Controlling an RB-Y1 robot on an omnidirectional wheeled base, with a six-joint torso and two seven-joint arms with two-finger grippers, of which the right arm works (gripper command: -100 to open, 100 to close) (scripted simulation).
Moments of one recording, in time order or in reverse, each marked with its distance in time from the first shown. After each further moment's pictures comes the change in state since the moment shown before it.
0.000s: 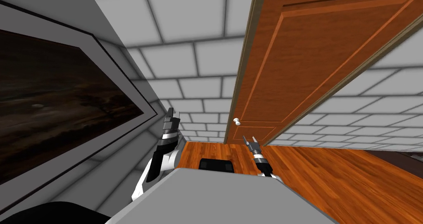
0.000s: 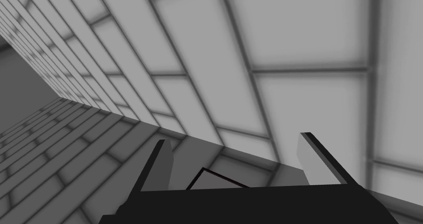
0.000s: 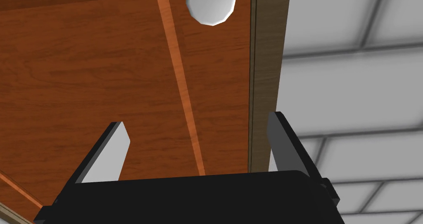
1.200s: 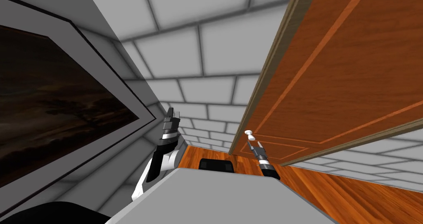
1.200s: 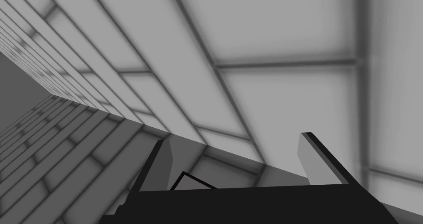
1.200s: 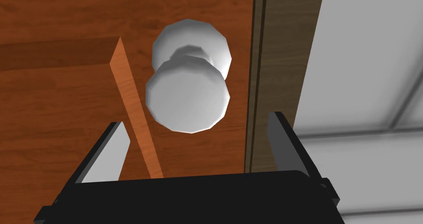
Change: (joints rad) arm -0.029 -0.049 -0.092 0.174 -0.005 -0.061 0.060
